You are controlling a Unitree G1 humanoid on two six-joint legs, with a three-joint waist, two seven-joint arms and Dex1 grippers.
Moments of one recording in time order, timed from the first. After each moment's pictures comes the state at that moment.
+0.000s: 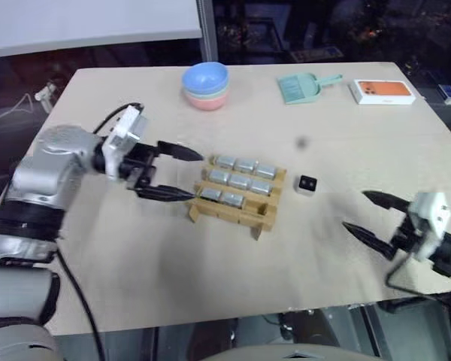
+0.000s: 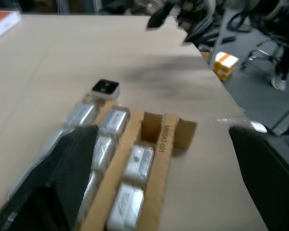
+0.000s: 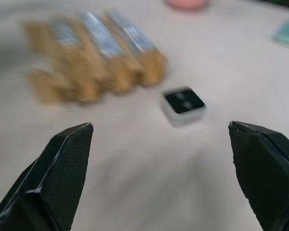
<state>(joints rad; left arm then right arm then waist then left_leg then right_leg) -0.71 1.08 -0.23 0.27 -0.76 0.24 -1.61 0.09 -0.64 -0.24 -0.34 0.43 0.28 0.92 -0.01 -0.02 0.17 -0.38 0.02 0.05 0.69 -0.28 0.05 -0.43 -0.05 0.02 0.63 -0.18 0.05</state>
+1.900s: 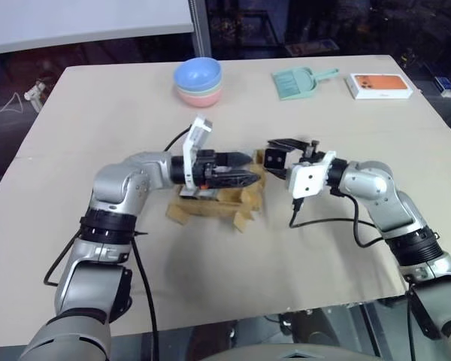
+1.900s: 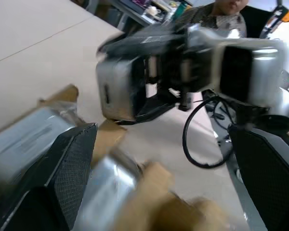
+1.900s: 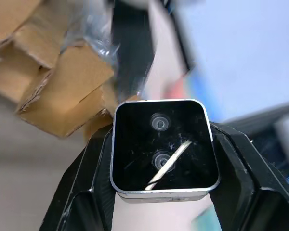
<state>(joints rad) -0.74 0.58 -0.09 0.14 -0.70 0.82 -1.18 -0.61 -0.49 0.27 0.05 -0.32 -0.46 0.68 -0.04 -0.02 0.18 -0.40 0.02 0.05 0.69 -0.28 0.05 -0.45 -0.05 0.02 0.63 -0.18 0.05</state>
